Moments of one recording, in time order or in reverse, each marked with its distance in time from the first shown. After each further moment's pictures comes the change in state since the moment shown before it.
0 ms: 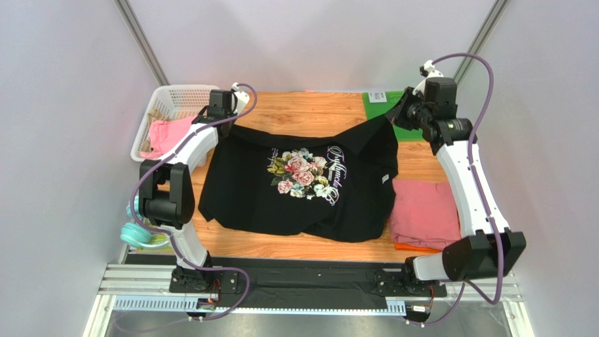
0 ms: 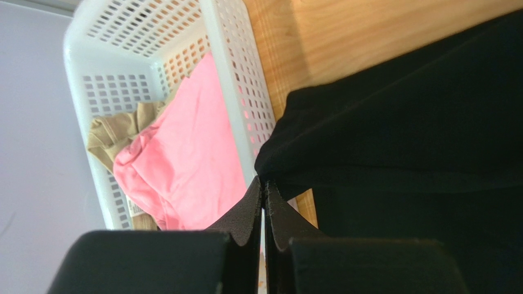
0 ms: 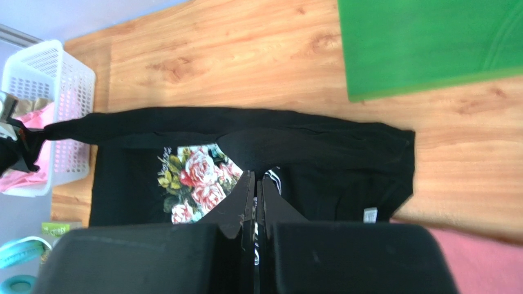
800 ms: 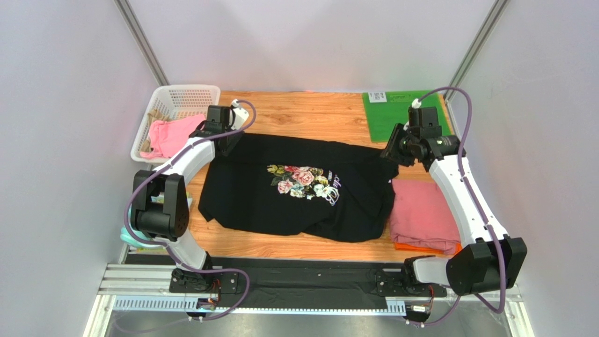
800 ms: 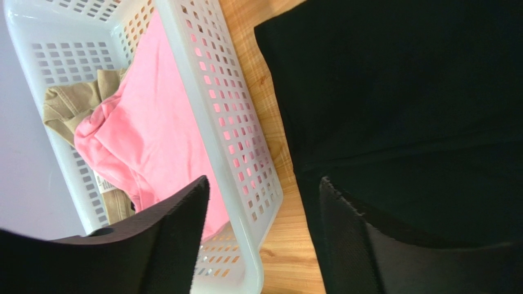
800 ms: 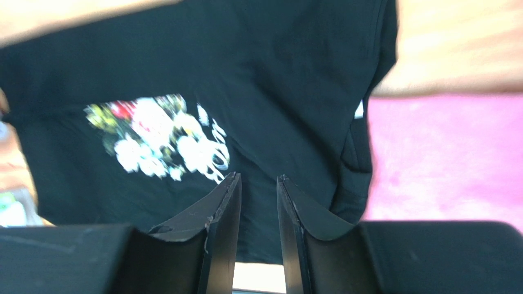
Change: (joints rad) left arm 0.001 -0.118 -0.224 0.027 0.031 0.024; right arm 0.063 -0.113 -0.280 -0.199 0.096 0.080
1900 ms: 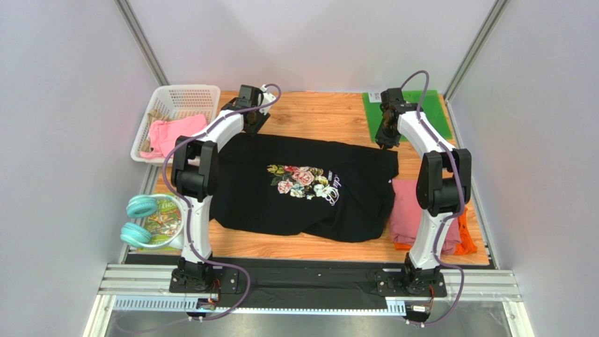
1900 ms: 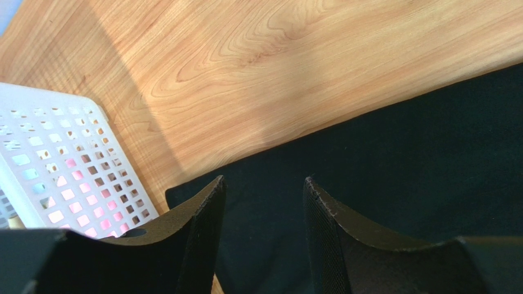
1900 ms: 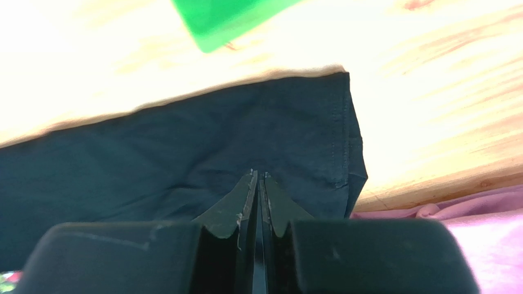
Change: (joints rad) left arm -0.098 0.500 0.583 -0.185 0.137 -0.103; right arm -0.018 0.669 0.402 0.019 0.256 0.028
